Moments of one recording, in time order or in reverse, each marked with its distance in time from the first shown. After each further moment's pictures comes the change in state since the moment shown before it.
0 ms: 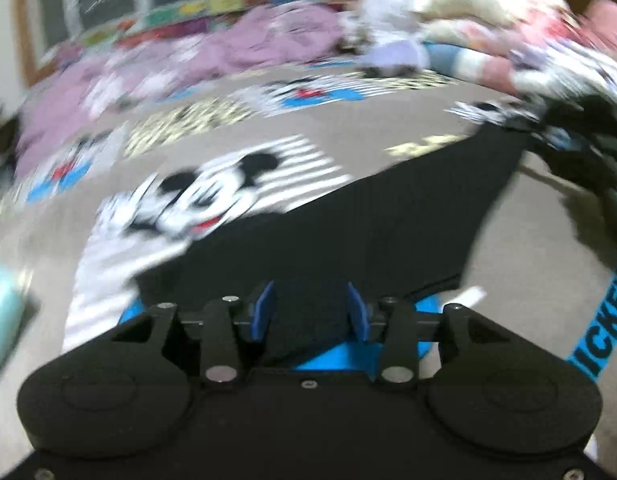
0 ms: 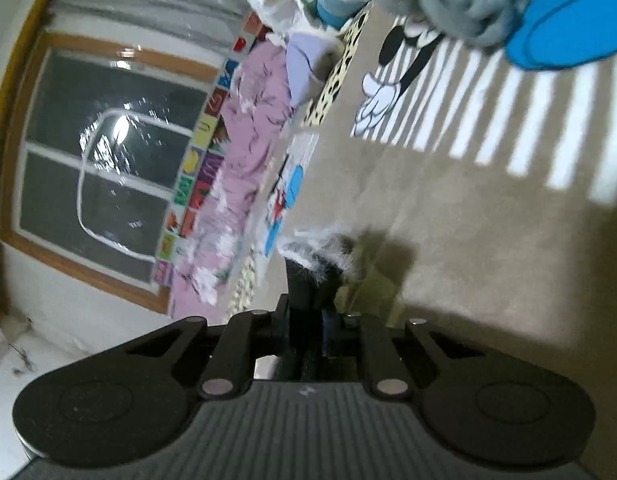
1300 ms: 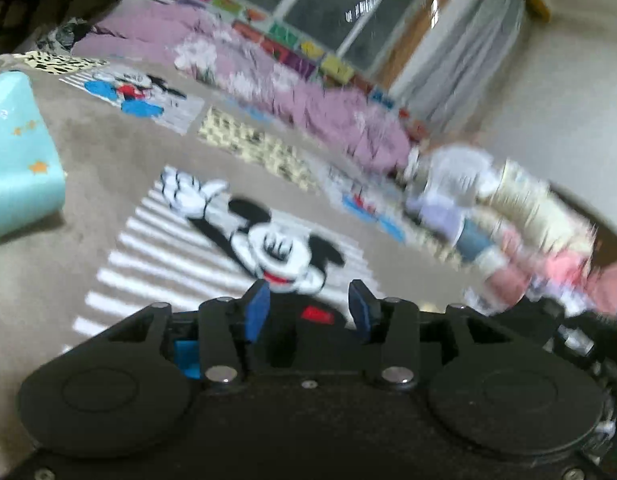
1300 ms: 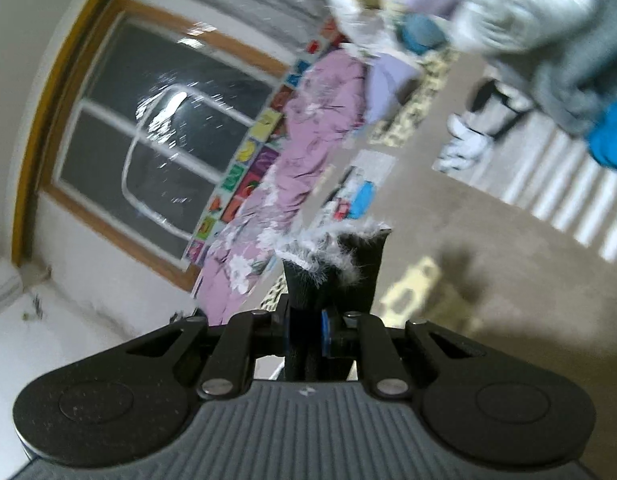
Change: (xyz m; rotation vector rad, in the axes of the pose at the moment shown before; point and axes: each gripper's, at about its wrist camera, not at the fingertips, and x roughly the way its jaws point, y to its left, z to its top) left arm -0.014 0.121 -0.003 -0.632 -0.280 -0.167; right arm -0.027 0.078 -0.003 -0.265 0.000 0.090
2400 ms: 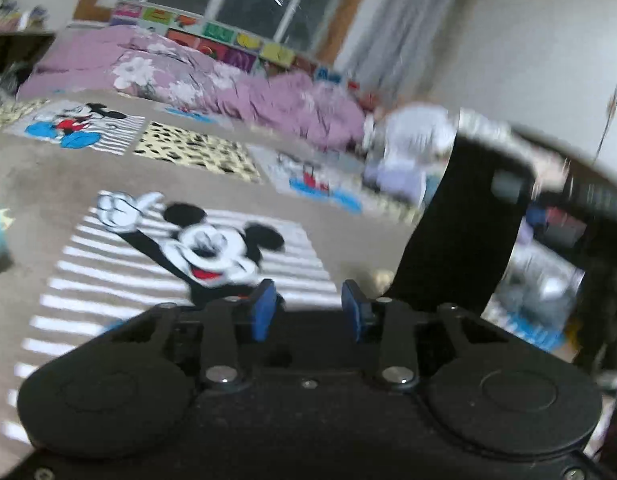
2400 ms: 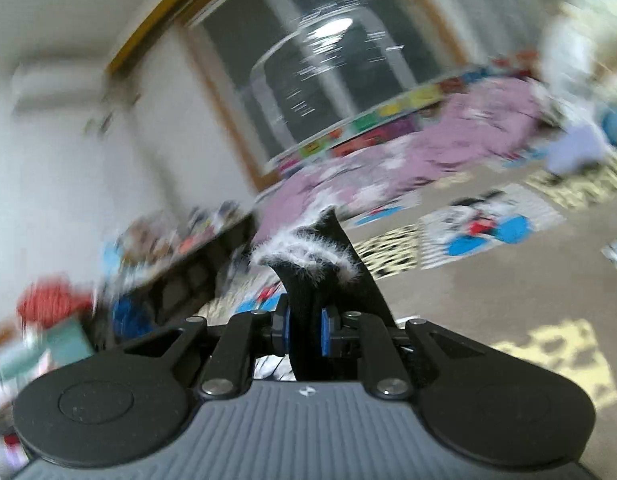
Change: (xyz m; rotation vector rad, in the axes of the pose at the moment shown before) left arm 0.005 -0.087 -0.026 0.277 0.084 -0.019; right arm 0.011 0.149 -0.042 -0.463 0.128 0.137
